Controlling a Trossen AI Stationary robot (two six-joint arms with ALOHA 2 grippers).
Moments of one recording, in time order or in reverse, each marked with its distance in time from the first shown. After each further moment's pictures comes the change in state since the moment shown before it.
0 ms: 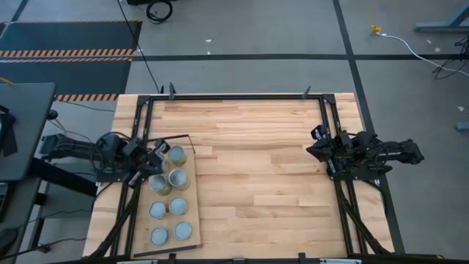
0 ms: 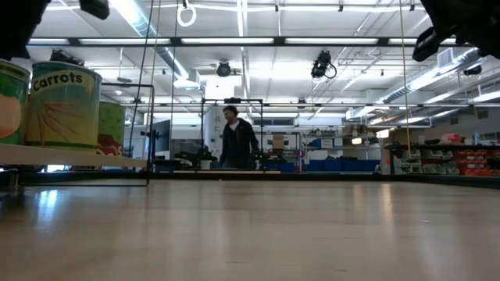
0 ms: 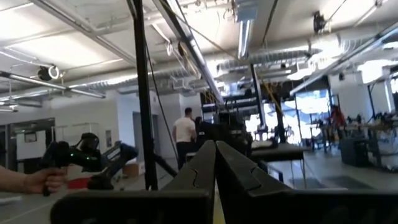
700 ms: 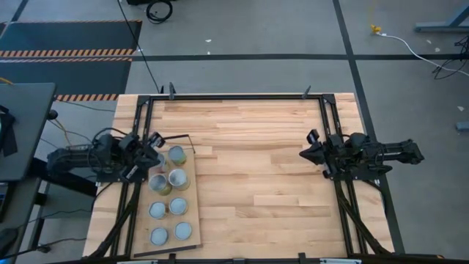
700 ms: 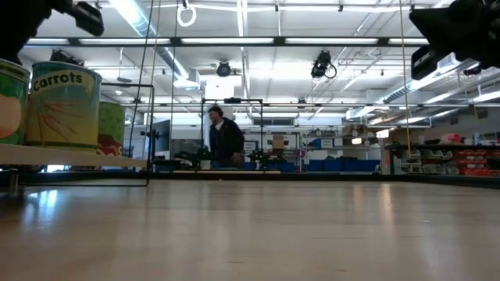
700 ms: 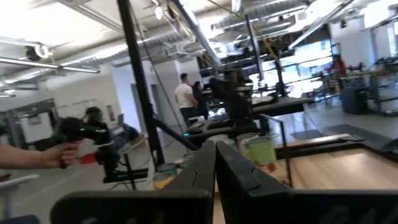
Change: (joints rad) left arm 0.156 -0.283 -0.051 -0.193 0.018 -0.111; right arm 0.001 0.000 0.000 -0.172 0.004 0.089
